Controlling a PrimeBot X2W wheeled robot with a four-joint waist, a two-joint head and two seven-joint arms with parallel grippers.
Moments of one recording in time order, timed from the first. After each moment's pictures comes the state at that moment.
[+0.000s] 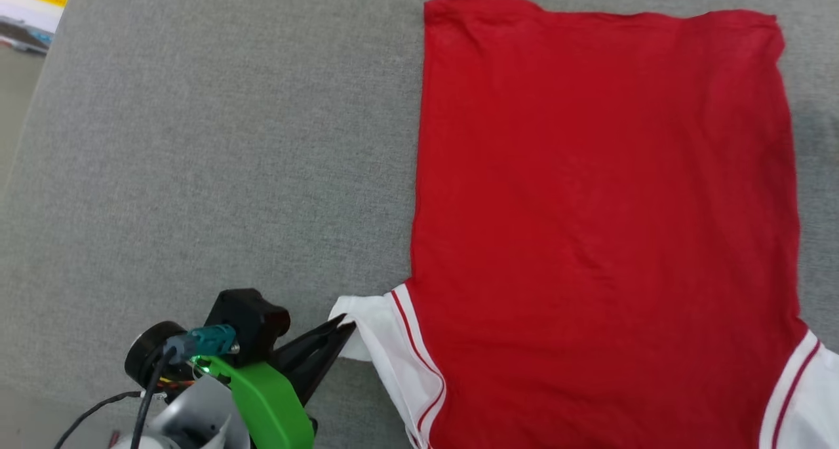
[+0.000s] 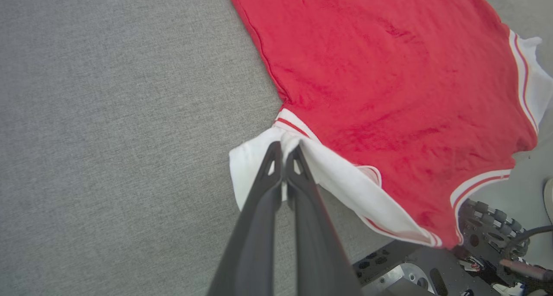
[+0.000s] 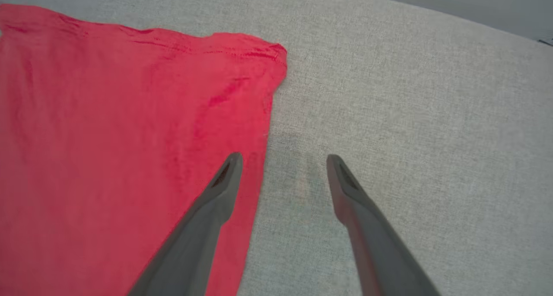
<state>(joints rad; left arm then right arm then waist) -0.25 0.87 -0.76 -0.56 -0.82 0.25 0.33 -0.76 -0.62 0.02 0.16 0.64 0.13 1.09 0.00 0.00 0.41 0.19</state>
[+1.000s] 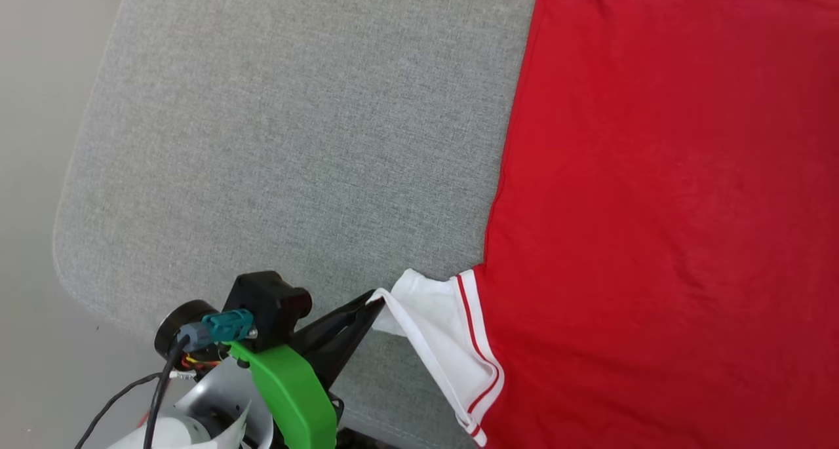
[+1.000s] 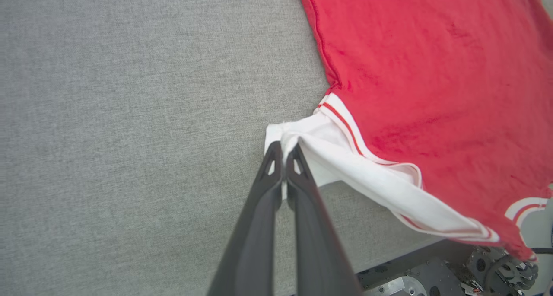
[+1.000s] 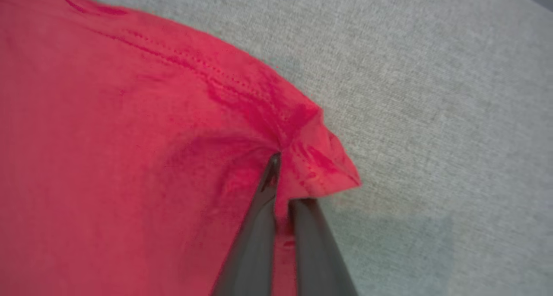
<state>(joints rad) -0.30 0.78 -0.77 -0.53 -0.81 0.23 0.30 -0.89 -0.66 0.14 0.36 0.50 0.13 1.12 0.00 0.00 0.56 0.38</state>
